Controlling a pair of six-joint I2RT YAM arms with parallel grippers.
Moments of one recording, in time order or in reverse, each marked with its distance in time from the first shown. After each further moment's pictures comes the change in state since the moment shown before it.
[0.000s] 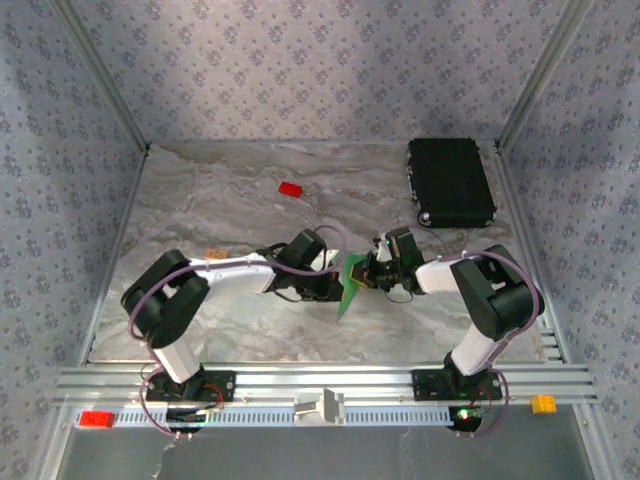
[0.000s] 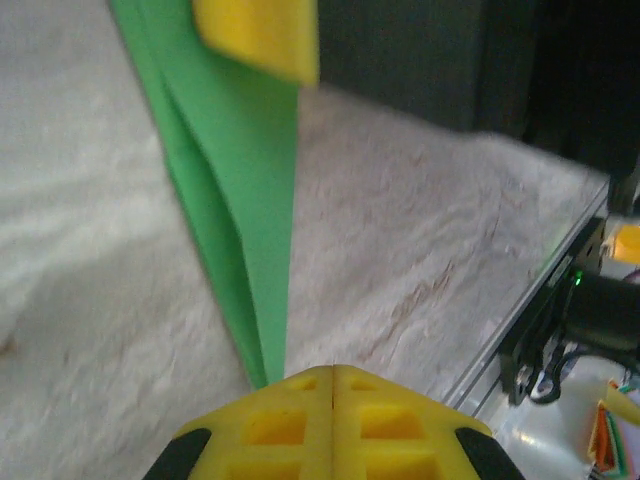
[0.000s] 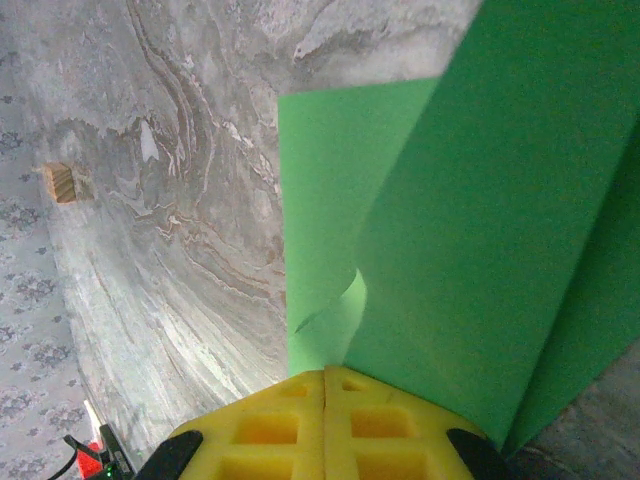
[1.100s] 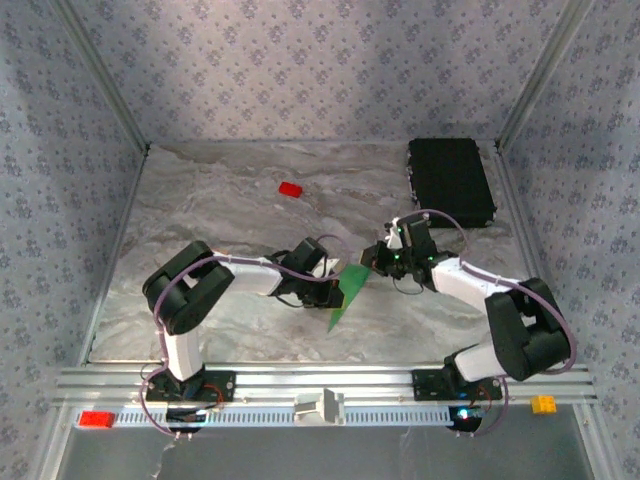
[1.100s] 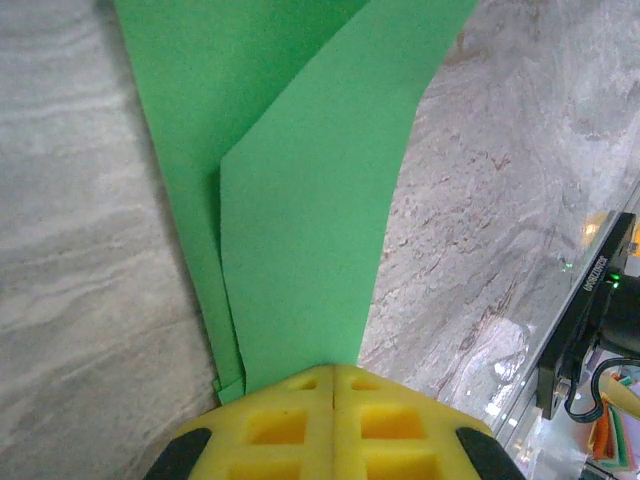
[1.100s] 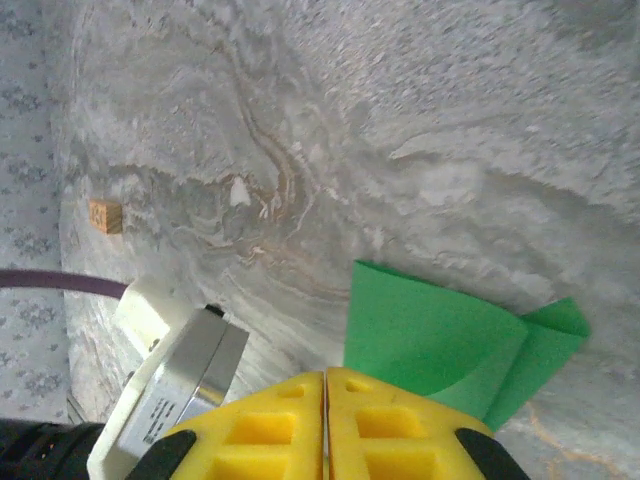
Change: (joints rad) left arm 0.011 0.119 -0.068 0.145 0.068 0.009; right arm -0.014 -0.264 0.065 -0.270 0.092 -0.069
